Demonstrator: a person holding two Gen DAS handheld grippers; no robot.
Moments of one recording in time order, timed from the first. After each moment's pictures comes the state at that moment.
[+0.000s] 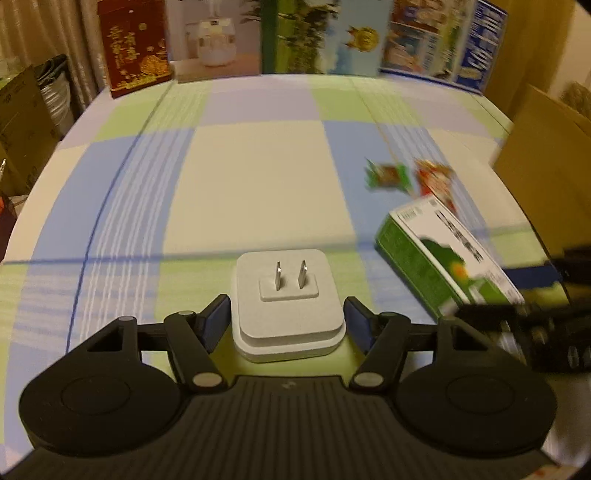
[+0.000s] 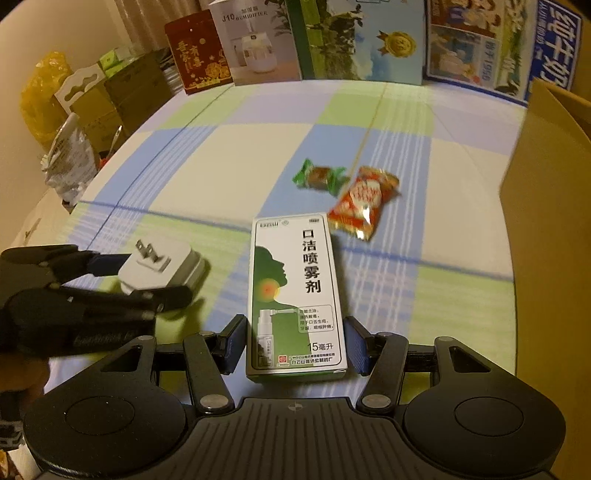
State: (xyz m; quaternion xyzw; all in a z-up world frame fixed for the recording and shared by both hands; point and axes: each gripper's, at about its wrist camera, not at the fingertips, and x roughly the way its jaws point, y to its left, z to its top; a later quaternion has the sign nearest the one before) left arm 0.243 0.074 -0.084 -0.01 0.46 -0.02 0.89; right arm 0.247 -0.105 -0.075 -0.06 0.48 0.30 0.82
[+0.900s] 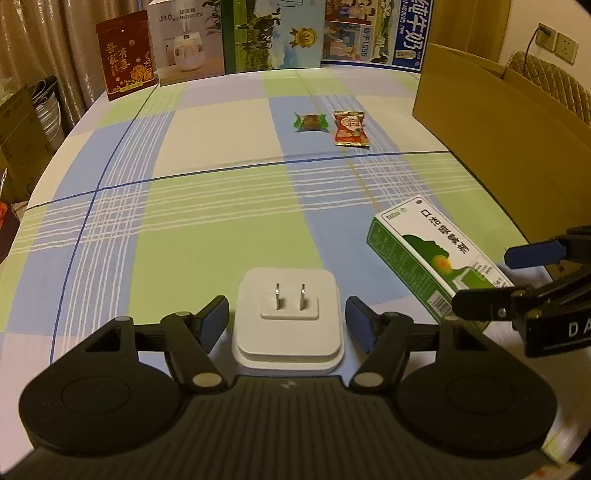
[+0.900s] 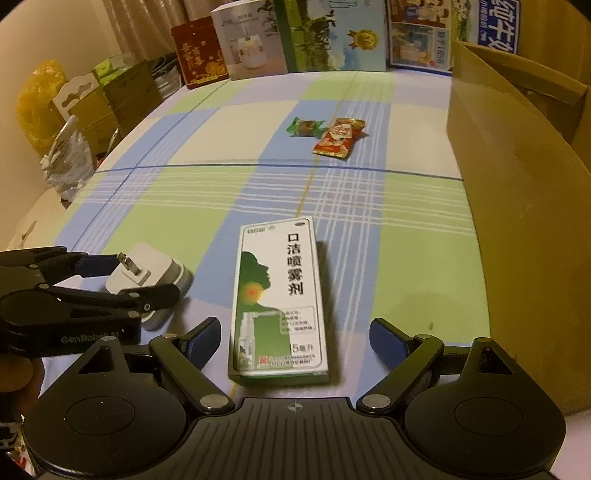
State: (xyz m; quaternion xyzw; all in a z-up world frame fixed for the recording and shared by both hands) left arm 0.121 0.036 -0.080 0.02 0.43 -0.04 0.90; right arm 0.147 -0.146 -0.078 -0.05 0.46 0.27 0.84
